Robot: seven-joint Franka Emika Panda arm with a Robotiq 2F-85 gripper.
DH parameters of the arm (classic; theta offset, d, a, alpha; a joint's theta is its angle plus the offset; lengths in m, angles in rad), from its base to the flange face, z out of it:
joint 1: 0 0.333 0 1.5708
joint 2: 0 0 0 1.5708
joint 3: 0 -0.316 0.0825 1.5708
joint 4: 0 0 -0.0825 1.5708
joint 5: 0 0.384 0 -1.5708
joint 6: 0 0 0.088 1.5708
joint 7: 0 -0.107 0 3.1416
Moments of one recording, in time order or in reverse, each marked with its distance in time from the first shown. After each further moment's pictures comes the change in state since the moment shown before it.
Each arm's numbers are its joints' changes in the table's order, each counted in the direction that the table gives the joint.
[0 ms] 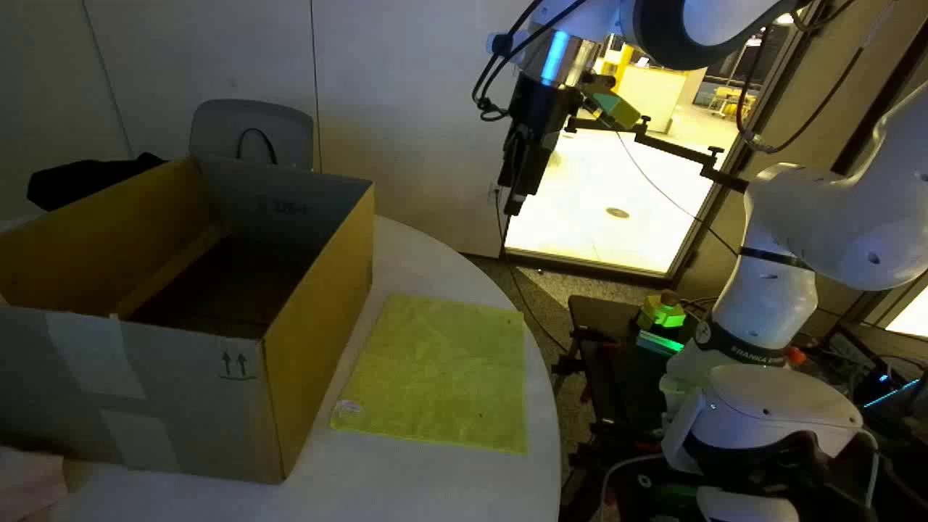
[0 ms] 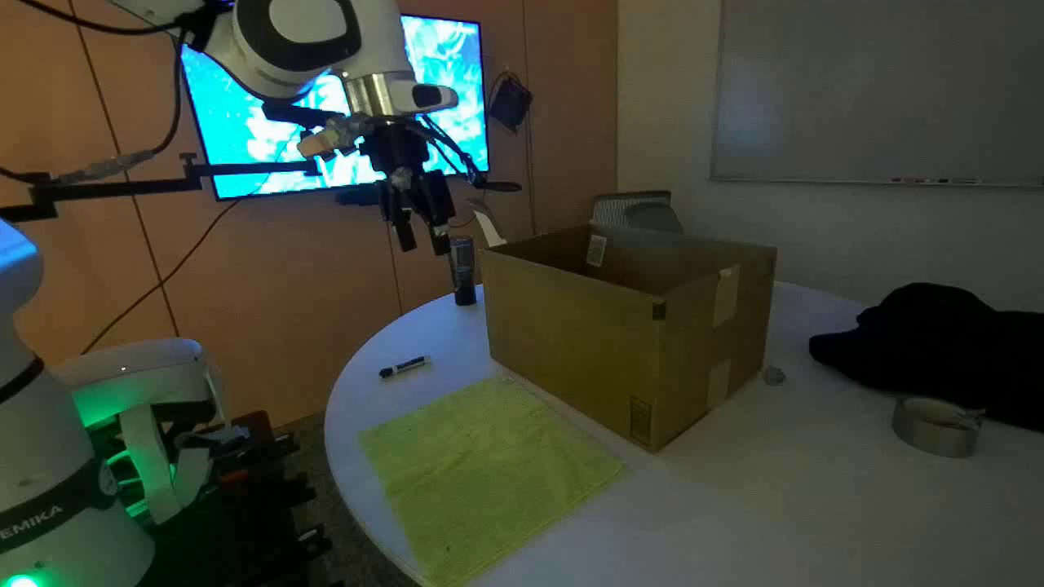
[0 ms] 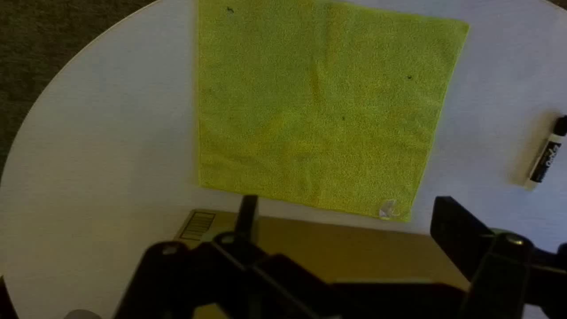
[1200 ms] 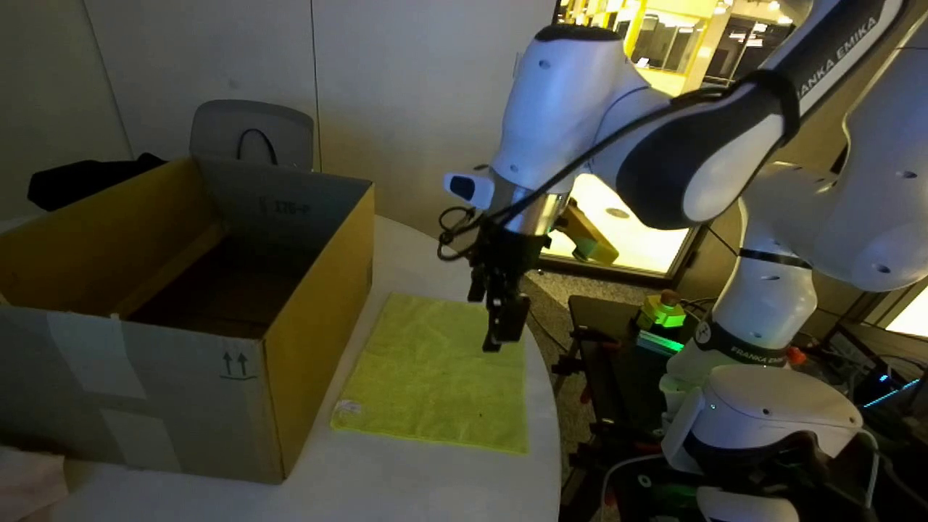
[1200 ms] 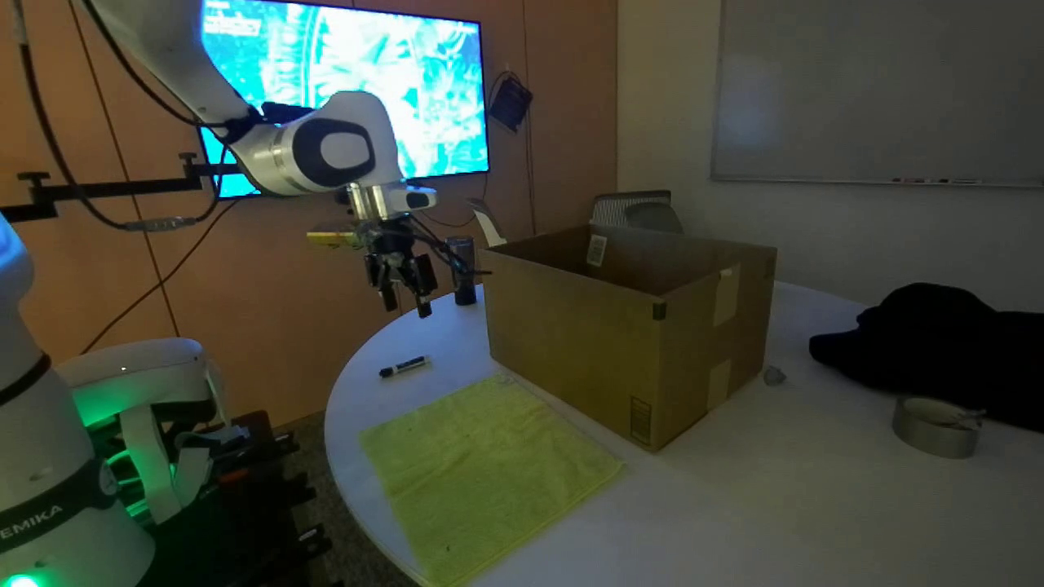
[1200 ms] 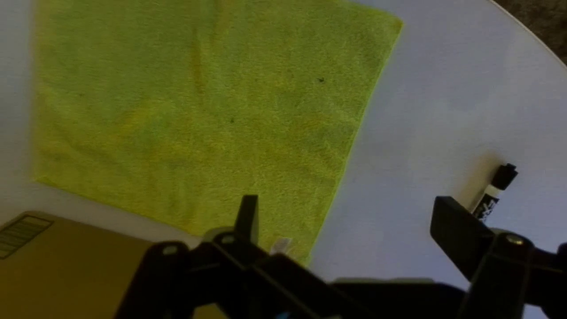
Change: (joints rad) arm 0.112 -0.335 -0.184 0.037 -0.014 -0.314 -0.150
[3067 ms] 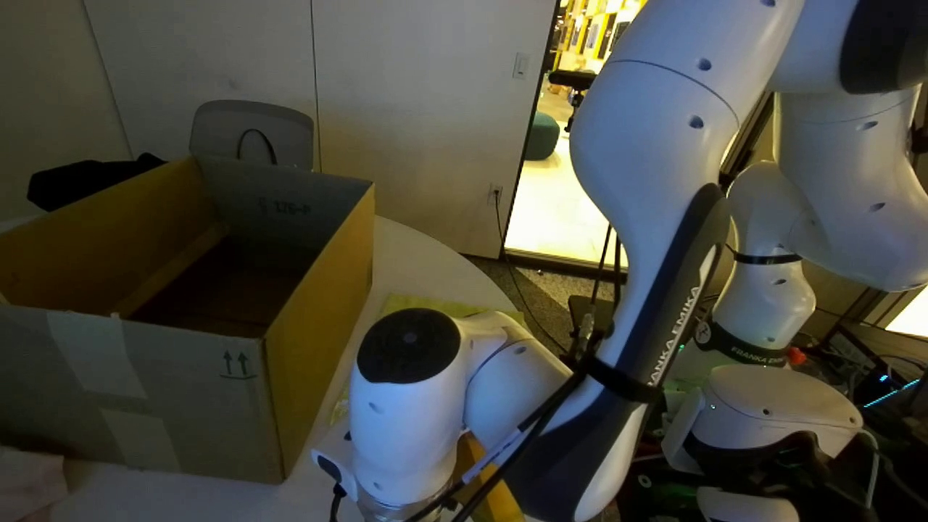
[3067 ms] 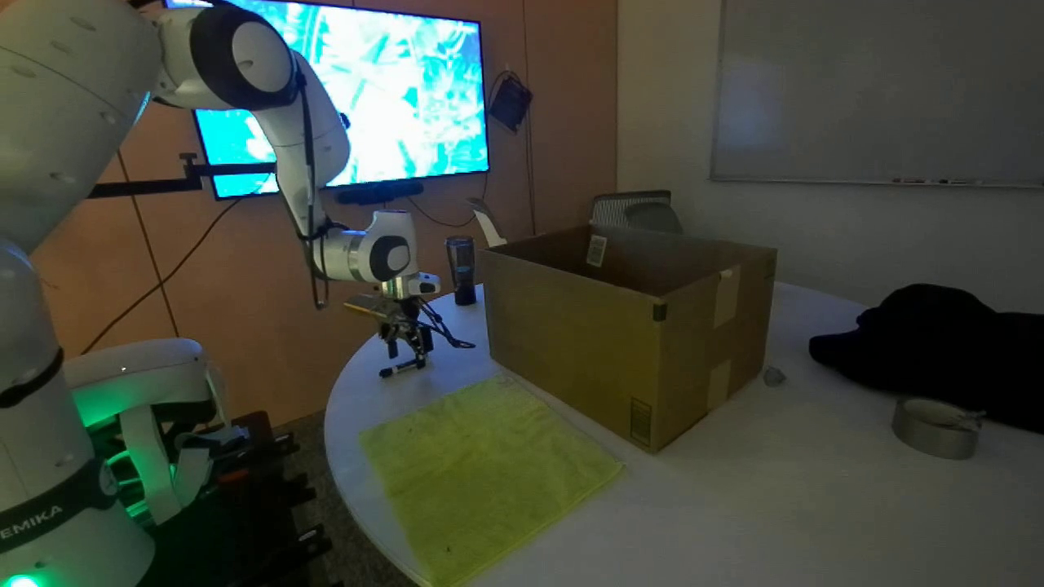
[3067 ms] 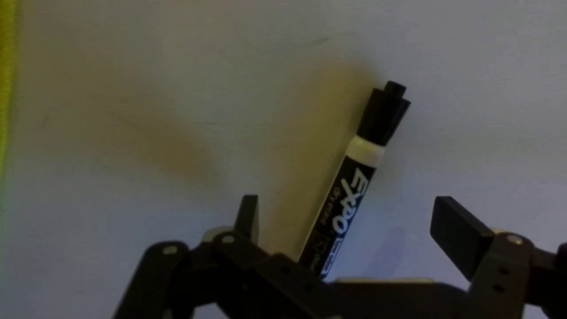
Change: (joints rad) arm 0.327 -0.805 0.052 -0.581 -0.056 -0.132 -0.247
